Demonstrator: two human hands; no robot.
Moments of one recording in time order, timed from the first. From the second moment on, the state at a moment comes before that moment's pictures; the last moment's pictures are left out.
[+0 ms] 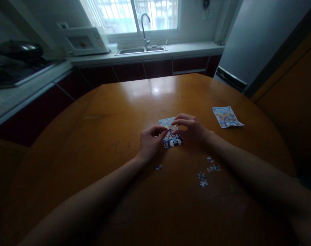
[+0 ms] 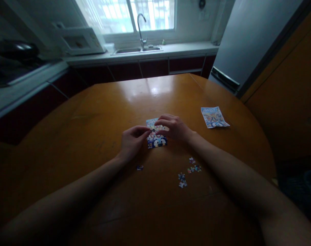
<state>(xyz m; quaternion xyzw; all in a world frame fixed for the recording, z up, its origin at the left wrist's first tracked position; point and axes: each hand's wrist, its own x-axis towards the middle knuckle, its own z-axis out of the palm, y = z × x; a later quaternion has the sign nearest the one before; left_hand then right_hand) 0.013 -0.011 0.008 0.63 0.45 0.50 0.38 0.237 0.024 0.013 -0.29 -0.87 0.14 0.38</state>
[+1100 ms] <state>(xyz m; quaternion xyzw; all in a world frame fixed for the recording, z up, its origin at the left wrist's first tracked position) 0.011 -0.009 0.004 0.64 0.45 0.50 0.36 0.234 0.025 0.013 -0.23 -0.87 0.03 0.43</state>
